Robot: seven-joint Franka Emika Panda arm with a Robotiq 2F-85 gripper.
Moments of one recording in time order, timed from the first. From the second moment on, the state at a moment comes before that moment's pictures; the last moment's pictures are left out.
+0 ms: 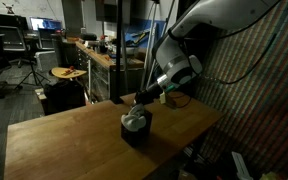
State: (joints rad) arm -0.19 0.19 0.18 -2.36 1.52 2.62 -1.33
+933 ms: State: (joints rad) arm -0.19 0.19 0.18 -2.42 1.60 2.62 -1.35
